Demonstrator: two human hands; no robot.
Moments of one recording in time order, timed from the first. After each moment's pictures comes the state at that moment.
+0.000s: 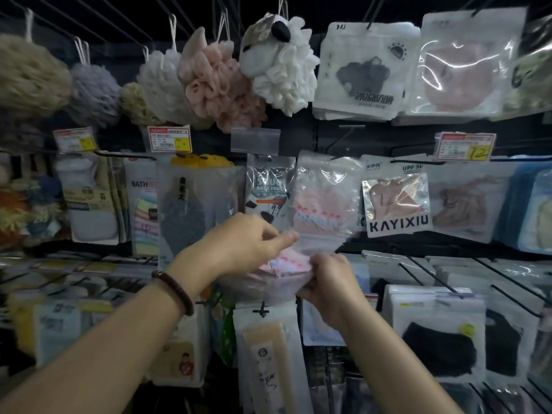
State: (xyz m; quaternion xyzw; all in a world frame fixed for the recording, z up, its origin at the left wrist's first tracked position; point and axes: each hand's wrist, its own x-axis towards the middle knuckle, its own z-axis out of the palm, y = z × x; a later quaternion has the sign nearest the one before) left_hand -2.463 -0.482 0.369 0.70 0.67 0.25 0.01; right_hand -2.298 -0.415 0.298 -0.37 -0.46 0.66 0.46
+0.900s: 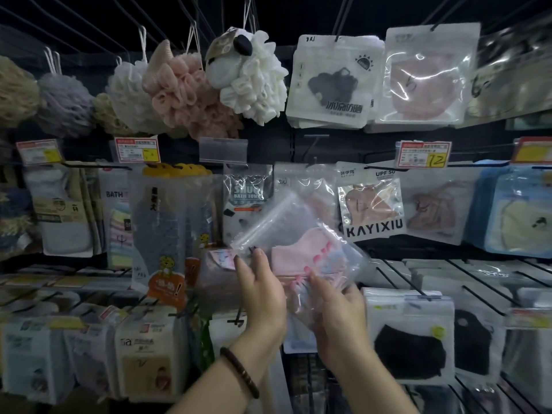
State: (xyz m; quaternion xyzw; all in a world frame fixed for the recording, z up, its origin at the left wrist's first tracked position) left_hand -2.352 -0.431 0.276 0.27 0.41 0.82 0.29; right_hand -2.249 -0.429 0.262 -0.27 -0.38 0.65 0.60
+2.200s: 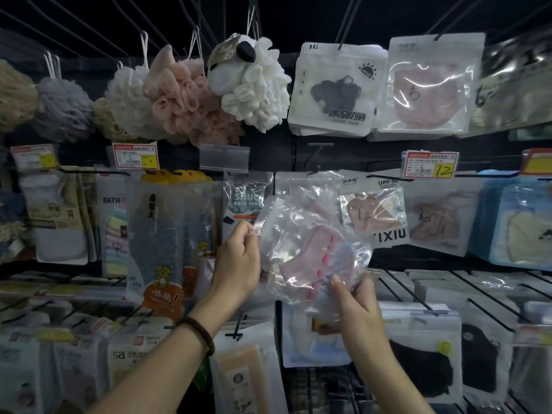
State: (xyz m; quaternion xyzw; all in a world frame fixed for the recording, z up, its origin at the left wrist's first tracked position) left_hand -2.427 -0.420 0.325 0.55 0.60 0.58 0.01; right_hand -2.222 -0.409 0.263 -0.35 -0.55 0.47 0.60
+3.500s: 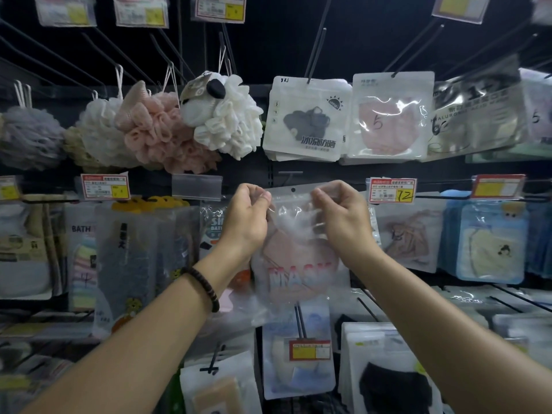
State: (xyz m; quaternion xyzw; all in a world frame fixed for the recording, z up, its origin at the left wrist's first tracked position) left_hand -2.383 -0.377 0.427 0.55 0.43 0.70 0.12; right_hand -2.212 -0.342 0.426 -0.25 -0.63 0.34 0.66
